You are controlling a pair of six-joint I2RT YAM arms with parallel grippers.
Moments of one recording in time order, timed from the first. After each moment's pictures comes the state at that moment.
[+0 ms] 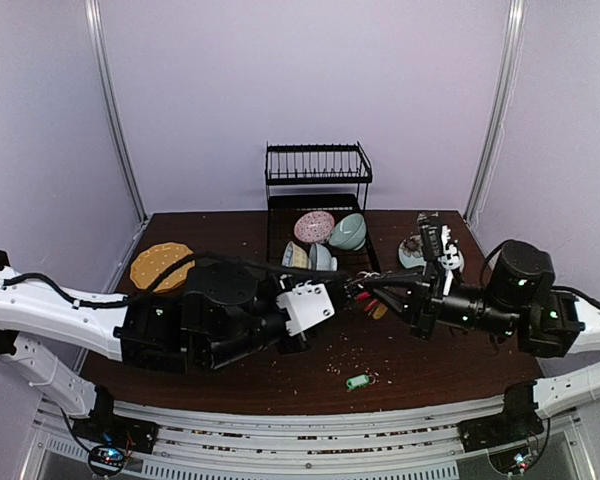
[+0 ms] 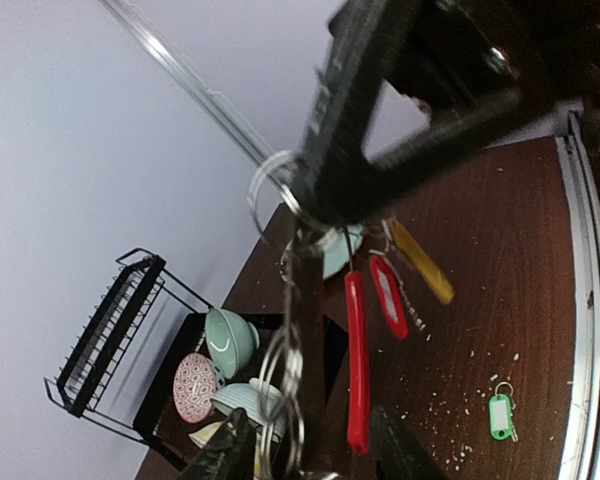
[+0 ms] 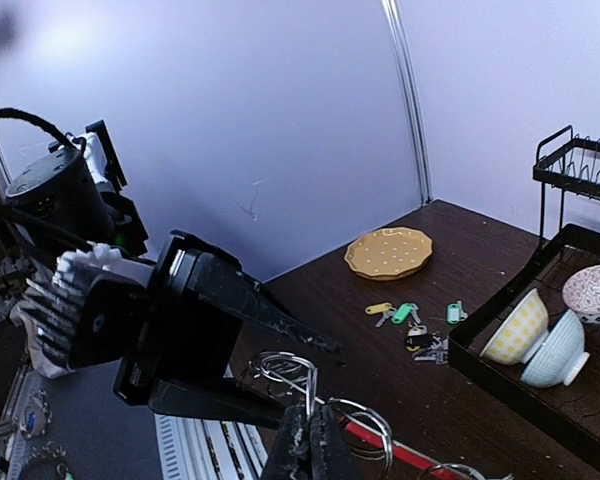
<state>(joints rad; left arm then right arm) -1.45 1.41 1.06 0.12 -0.52 0.52 1.20 0.84 0.72 0.09 0.05 0.26</state>
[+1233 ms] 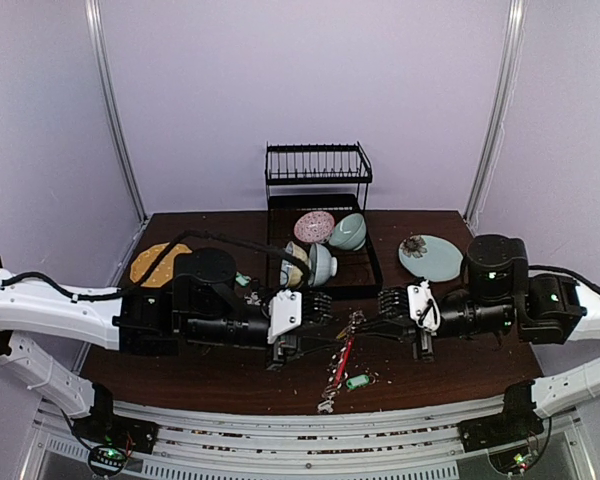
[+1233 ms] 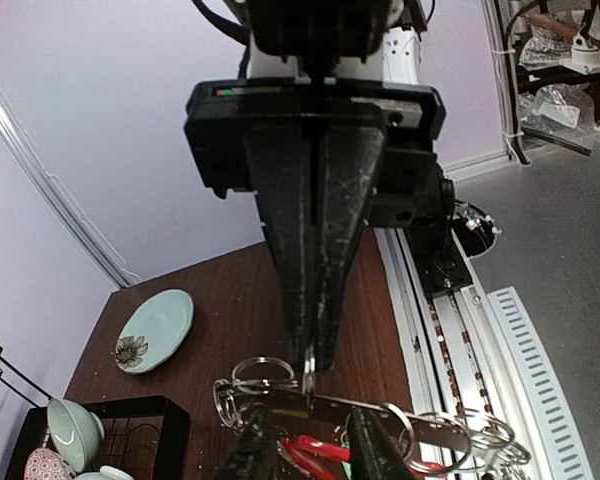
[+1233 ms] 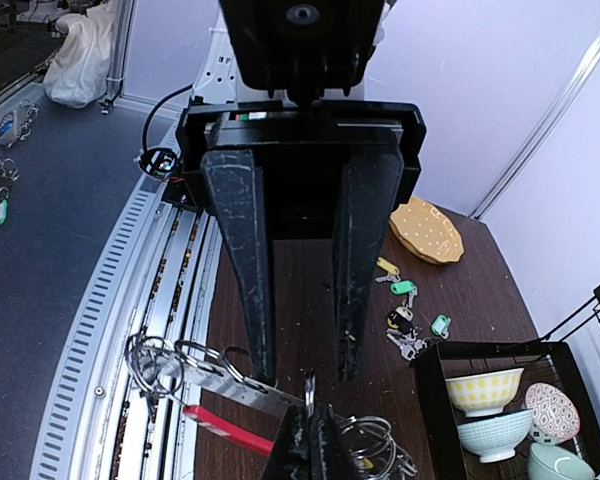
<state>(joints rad) -1.31 1.34 0.95 0.17 0.18 0.41 1.19 0.93 0.87 -0.28 -0.19 -0.47</state>
